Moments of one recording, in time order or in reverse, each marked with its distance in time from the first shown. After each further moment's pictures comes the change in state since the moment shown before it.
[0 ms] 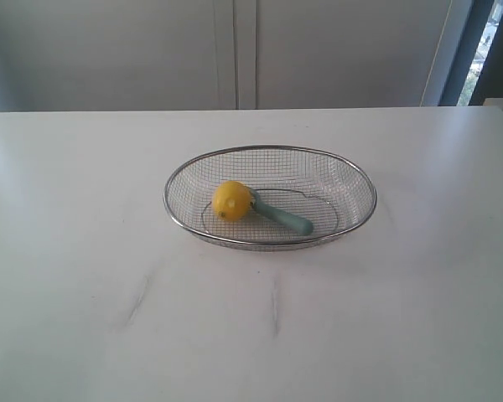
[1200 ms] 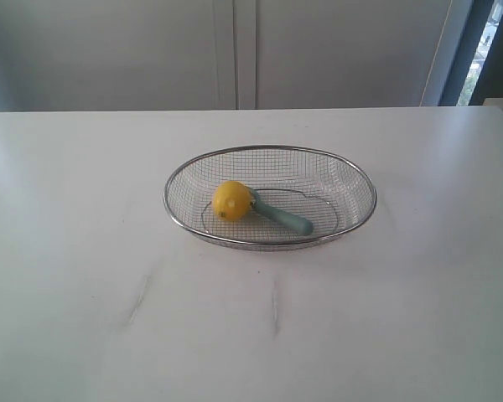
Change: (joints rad) left arm 0.000 0.000 0.000 0.000 0.000 0.000; right arm 0.179 0.000 0.000 0.009 0.005 0.002
